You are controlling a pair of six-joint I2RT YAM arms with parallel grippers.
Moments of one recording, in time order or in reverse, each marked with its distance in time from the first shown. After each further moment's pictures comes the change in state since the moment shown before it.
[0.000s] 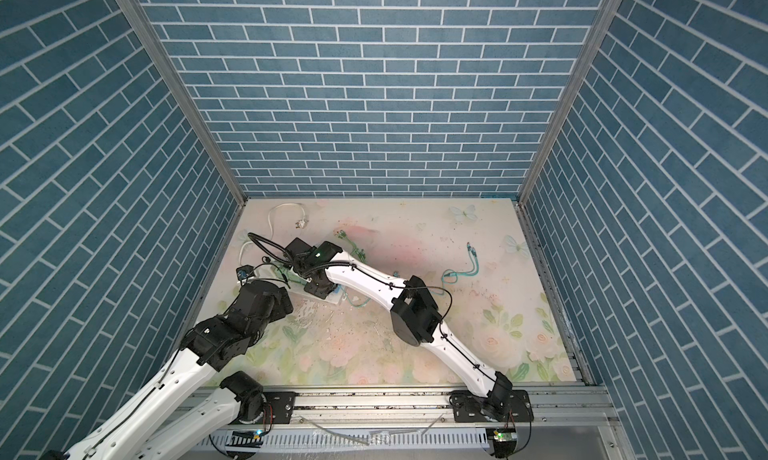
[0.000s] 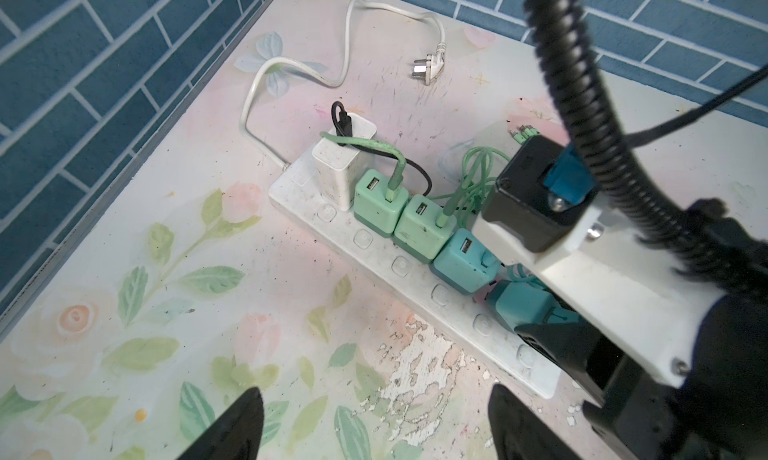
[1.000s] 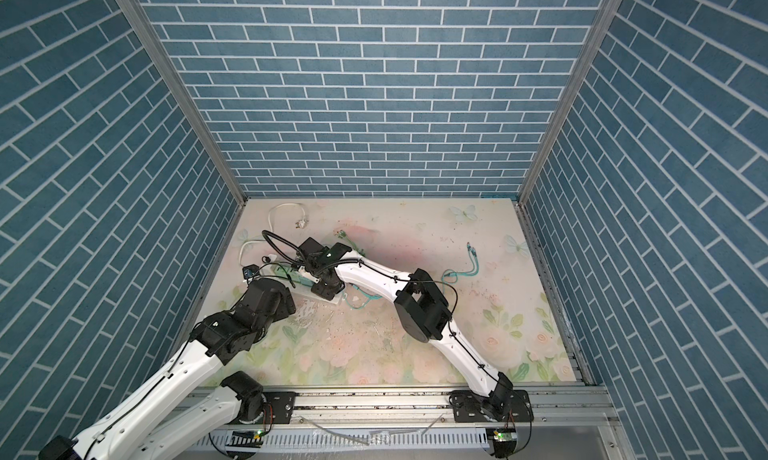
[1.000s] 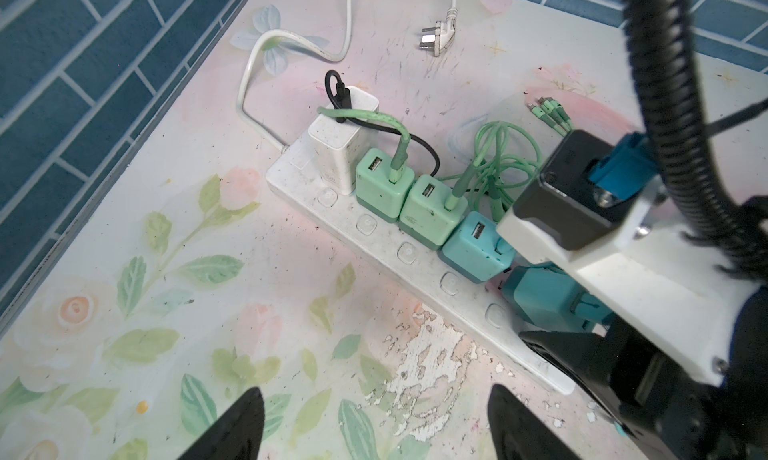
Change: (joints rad) left arm 0.000 0.063 0.000 0.002 0.008 -0.007; right arm -0.038 -0.100 -0.255 0.184 -0.130 -0.016
